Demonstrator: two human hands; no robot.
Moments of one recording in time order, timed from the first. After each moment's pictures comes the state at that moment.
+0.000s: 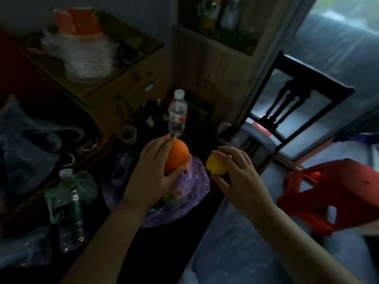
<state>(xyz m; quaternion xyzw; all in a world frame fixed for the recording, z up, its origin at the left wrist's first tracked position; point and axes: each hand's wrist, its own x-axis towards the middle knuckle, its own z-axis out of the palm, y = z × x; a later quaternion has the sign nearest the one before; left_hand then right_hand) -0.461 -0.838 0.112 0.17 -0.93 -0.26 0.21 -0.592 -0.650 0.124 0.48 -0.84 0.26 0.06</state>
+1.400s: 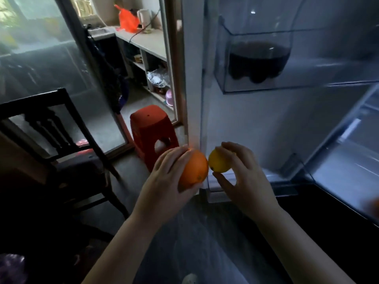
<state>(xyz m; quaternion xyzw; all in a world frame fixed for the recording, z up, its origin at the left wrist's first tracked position) -0.388 -0.350 0.195 -0.47 -0.84 -0.25 0.10 -0.277 -0.183 0.187 -0.12 -0.94 0.16 0.28</state>
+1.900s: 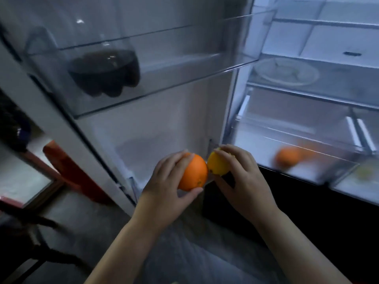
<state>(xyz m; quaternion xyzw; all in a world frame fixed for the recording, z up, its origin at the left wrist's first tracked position) -0.320 -0.223 0.192 -0.64 -0.70 -0.32 0.02 -0.148 -0.112 0.184 -0.28 -0.89 0.12 0.34</state>
